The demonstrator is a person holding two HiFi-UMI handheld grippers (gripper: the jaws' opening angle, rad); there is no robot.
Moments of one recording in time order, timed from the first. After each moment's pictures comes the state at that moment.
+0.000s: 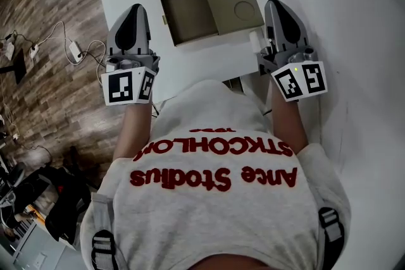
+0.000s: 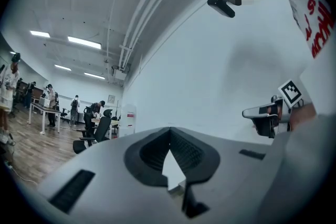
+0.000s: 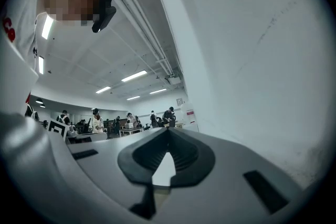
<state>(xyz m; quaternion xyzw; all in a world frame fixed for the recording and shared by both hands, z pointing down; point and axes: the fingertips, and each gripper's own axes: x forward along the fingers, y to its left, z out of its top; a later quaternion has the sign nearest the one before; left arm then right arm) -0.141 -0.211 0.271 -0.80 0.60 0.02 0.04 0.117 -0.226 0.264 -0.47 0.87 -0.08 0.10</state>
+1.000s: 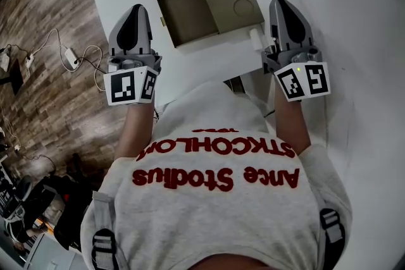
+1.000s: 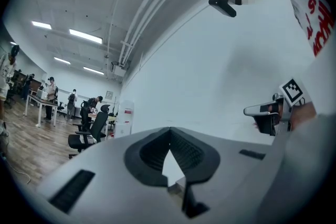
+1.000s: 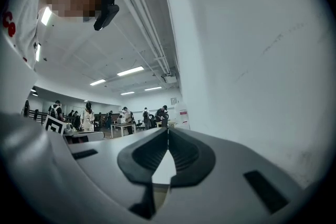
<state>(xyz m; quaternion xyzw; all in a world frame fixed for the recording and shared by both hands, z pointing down) -0.145 -0.222 0.290 -0.81 0.58 0.03 0.02 0.120 -0.225 0.266 -0.51 0.86 -0.05 0.07</state>
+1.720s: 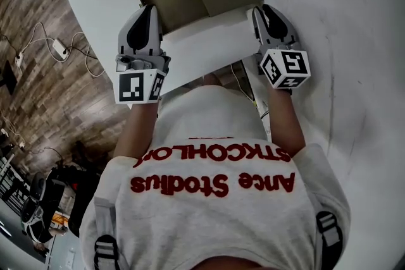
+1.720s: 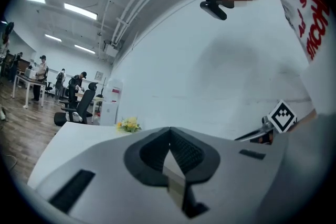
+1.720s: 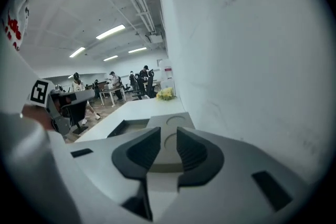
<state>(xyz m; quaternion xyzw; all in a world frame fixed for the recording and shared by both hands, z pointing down) -0.087 -0.227 0.385 -0.85 0.52 -0.01 -0.06 0.151 -0.215 0.462 -0.55 0.80 -0.20 -0.13</state>
